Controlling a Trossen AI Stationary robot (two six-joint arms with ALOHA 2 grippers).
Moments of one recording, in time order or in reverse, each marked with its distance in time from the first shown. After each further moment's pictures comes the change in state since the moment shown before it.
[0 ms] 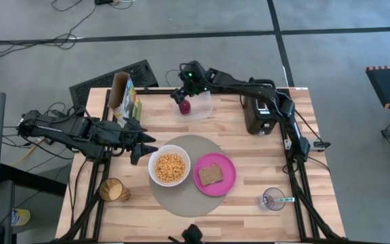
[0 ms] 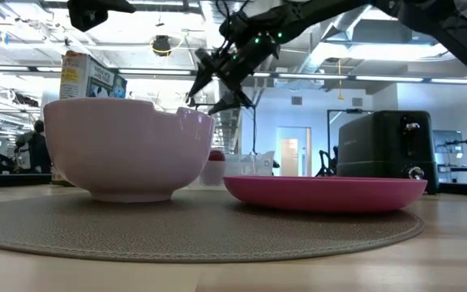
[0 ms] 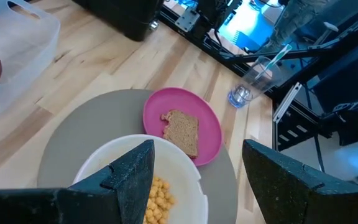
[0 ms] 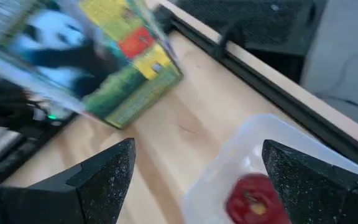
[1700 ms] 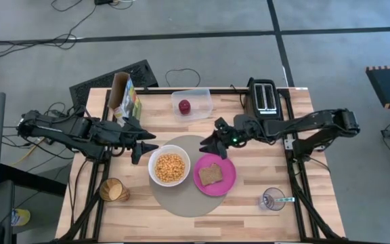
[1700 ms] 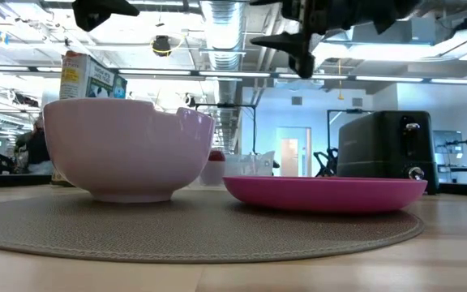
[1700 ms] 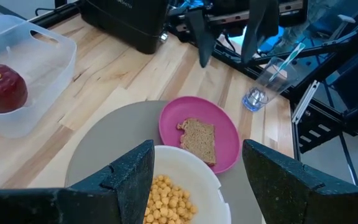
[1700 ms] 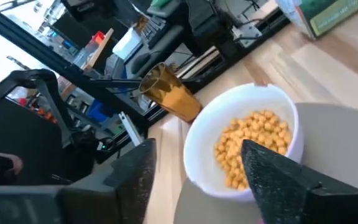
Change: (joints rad) left arm 0.000 0.003 0.000 0.001 -0.059 0.095; right arm 0.422 -0.763 -1.123 0.769 -0.089 0.296
